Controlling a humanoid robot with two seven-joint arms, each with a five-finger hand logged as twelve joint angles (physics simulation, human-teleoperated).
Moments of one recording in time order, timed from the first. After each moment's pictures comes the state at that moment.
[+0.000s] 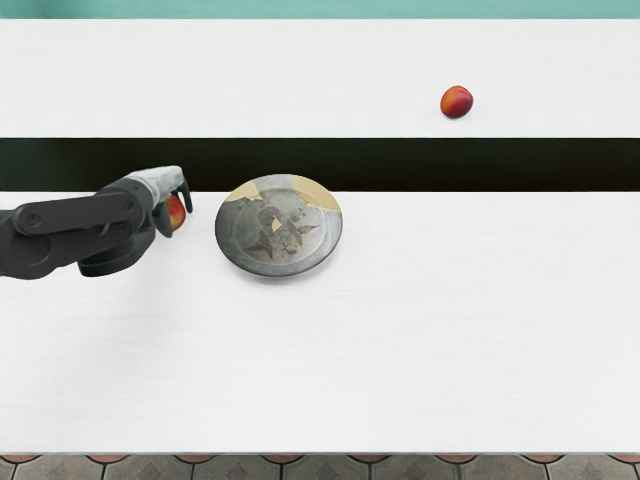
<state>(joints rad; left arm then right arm) -1.28 0.41 0.25 -1.15 0.96 0.19 0.61 -0.03 0.00 0.04 0.25 -0.15 0.07 -0.09</state>
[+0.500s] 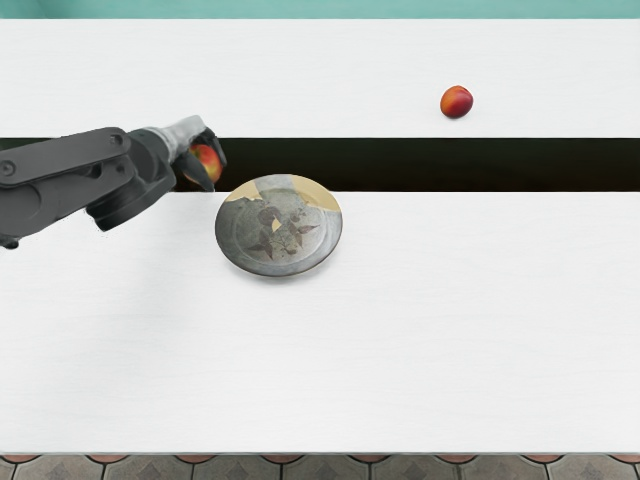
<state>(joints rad) -1.27 0.41 -0.05 -1.16 0.86 0.19 0.61 -0.03 0.00 0.04 0.25 -0.15 0.07 -0.09</state>
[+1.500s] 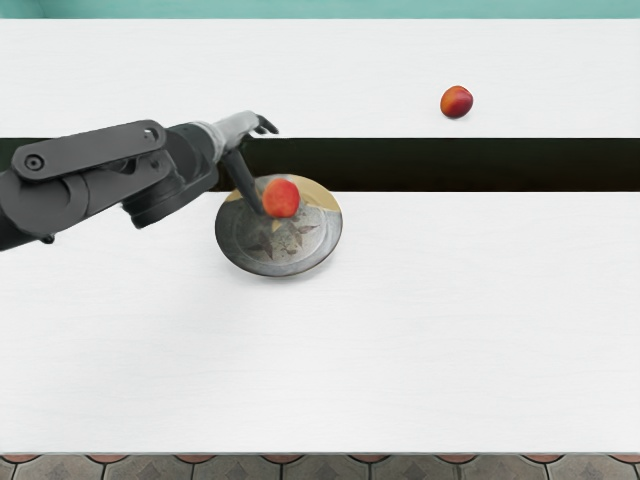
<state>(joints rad) -1.30 0.35 -0.10 -1.22 0.85 0.17 0.61 -0.03 0.00 0.04 0.25 -0.15 0.07 -0.09</state>
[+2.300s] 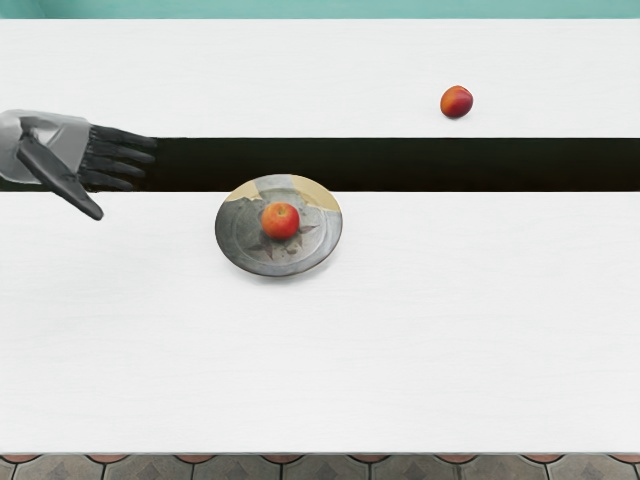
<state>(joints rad) -1.15 0.99 -0.39 -1.22 0.01 -0.61 0.61 -0.03 0.00 0.04 0.26 -0.15 0.07 -0.09</state>
